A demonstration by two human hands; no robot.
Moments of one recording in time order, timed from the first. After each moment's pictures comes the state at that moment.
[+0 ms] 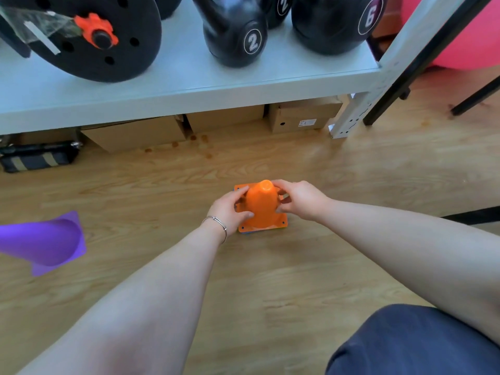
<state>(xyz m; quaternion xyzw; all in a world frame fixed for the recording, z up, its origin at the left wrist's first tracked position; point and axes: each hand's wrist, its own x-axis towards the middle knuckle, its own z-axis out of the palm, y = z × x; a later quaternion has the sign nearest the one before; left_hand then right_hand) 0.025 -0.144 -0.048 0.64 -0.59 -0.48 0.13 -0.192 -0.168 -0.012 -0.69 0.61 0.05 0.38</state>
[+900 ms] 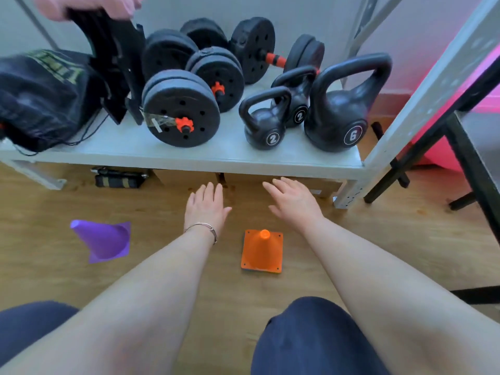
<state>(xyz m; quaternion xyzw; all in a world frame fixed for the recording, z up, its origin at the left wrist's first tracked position) 0.043 -0.153 0.124 0.76 -0.65 -0.04 -0.02 -0.174 -0.207 0.143 -0.87 0.49 0.02 0.08</state>
